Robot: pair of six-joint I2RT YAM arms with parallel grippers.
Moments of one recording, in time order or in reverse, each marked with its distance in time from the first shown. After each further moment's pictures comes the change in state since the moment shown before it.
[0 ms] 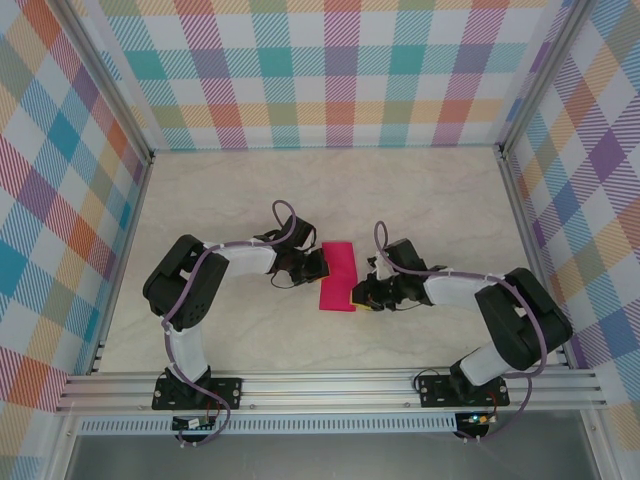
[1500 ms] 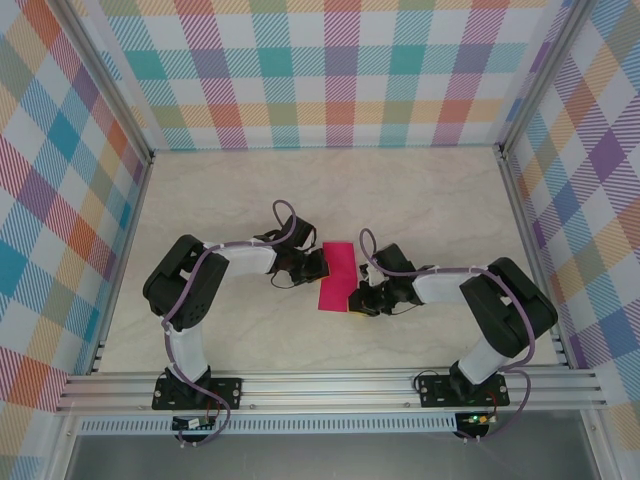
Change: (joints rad) left arm 0.000 -0.001 0.000 0.000 -0.001 0.007; right arm 0.064 0.095 0.019 -0.019 0.067 -0.051
